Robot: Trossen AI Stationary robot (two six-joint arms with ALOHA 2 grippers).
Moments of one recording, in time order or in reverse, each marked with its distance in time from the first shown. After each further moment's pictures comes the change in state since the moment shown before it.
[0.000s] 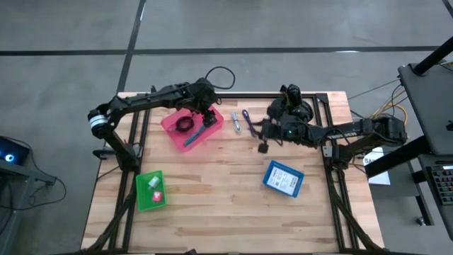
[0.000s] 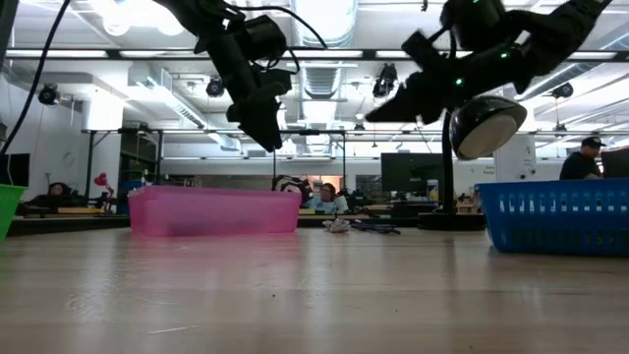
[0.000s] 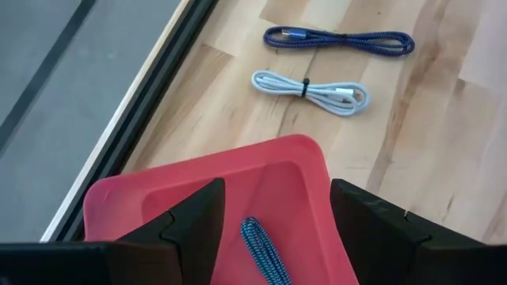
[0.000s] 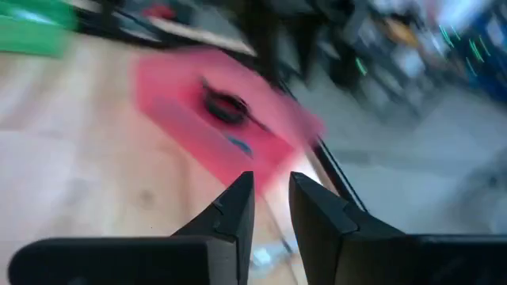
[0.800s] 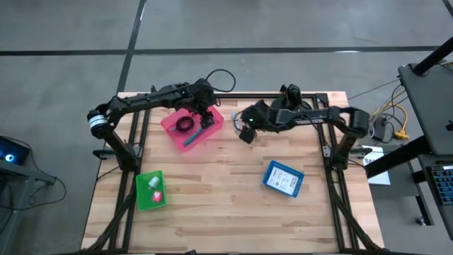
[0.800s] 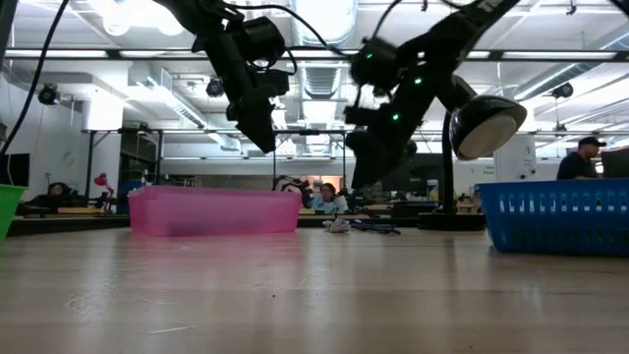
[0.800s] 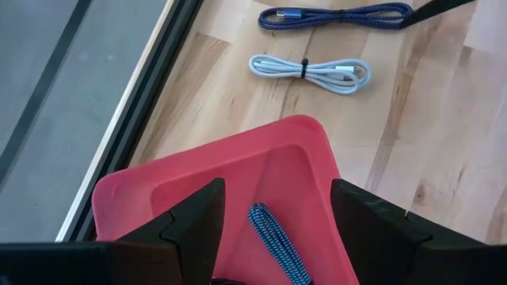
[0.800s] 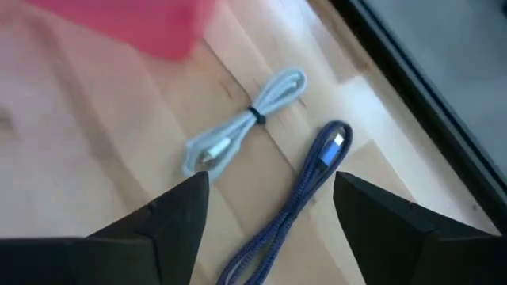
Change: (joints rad) left arm 0.000 -0.006 -0.002 -0.039 -0.002 0.079; right arm -0.091 0.411 0.523 -0.768 0.153 0.416
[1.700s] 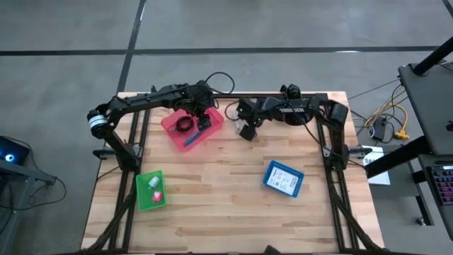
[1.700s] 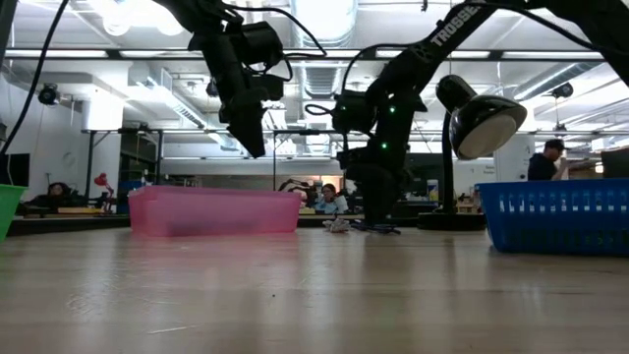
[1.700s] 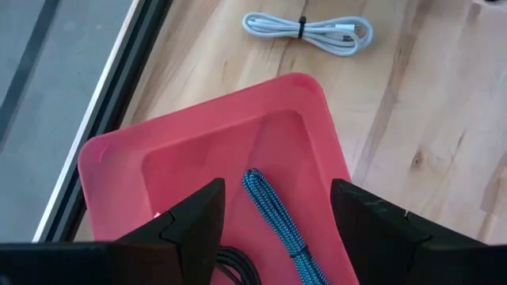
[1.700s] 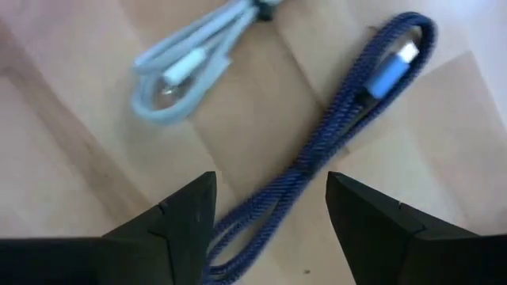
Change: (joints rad) left arm 0.000 -0.001 -0.003 -0.088 0.000 -0.010; right arm -0.140 0.244 0.256 -0.366 -0.243 -0.029
